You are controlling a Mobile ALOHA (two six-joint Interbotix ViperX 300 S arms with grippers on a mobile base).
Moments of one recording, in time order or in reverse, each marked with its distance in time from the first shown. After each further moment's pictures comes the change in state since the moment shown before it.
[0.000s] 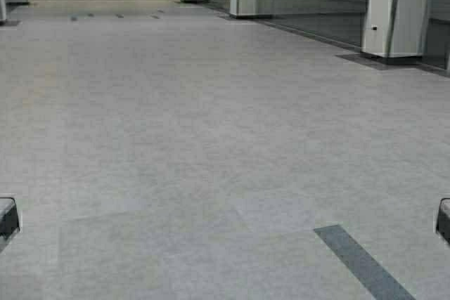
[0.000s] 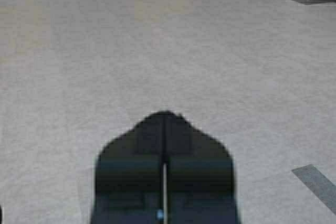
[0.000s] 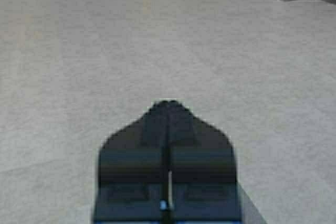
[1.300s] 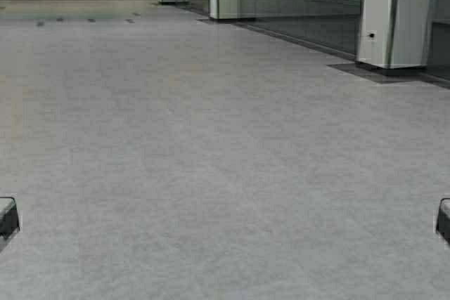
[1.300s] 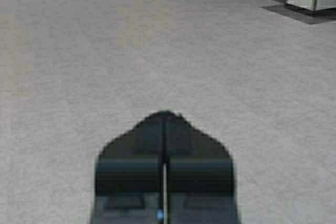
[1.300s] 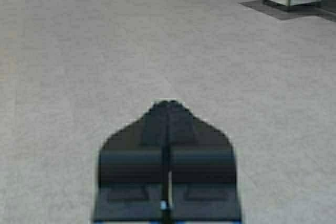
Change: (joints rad) left arm 0.000 0.026 -0.023 0.000 -0.026 -0.015; right arm 0.002 0.192 -0.075 0.000 -0.149 0.005
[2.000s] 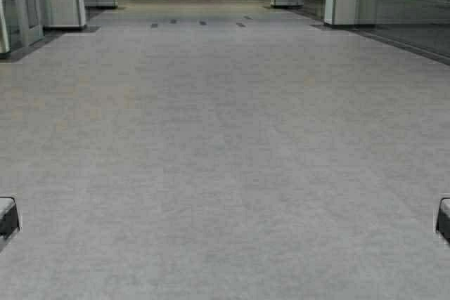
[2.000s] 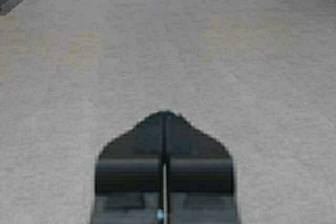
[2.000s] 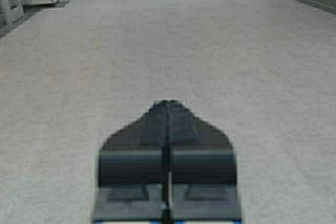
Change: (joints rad) left arm 0.000 0.044 -0.003 -0.002 -0.049 -0.003; right arm 0.002 -0.002 0.006 0.000 -0.034 0.023
